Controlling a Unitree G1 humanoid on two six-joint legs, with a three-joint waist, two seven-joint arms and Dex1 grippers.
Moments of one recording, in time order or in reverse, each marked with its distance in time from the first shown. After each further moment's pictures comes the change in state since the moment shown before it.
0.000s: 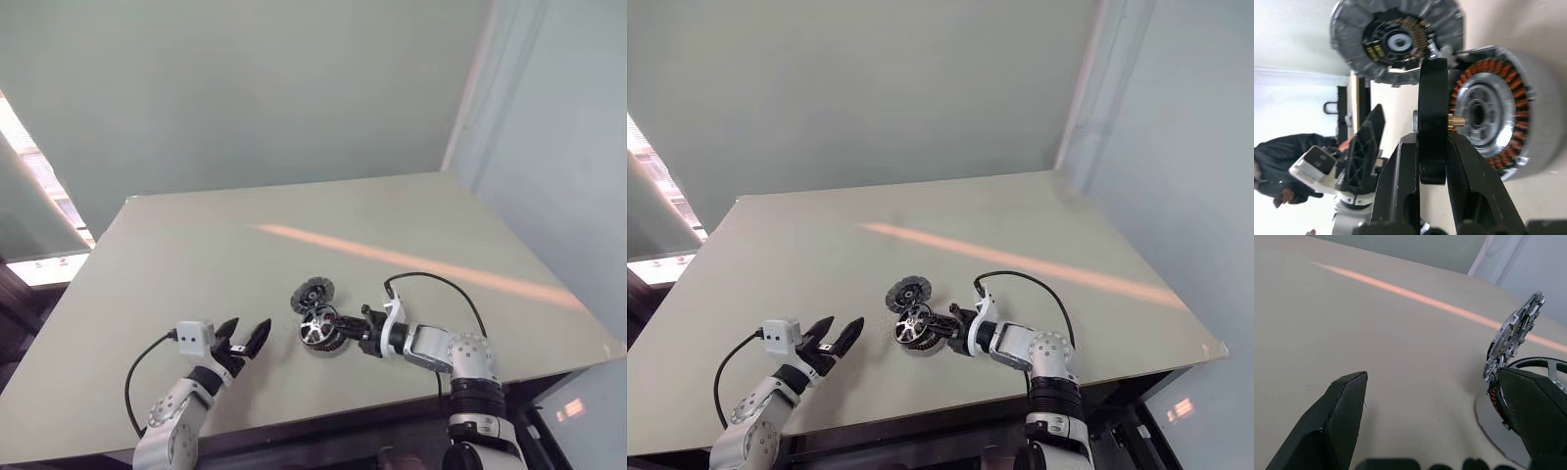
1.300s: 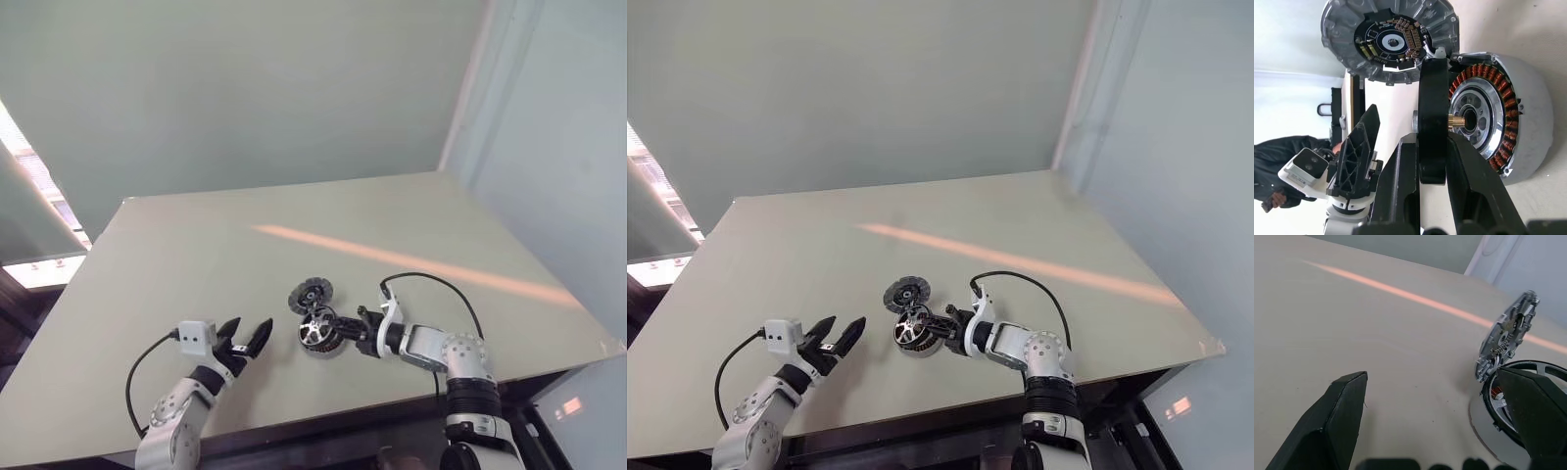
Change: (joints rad) left arm -0.003 -0.010 -0.003 0.000 0.005 0.000 -0.001; right arm -0.004 0.020 0.037 0.014 -0.033 -0.036 0.013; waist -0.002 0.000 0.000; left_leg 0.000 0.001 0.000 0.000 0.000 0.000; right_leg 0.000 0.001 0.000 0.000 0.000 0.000
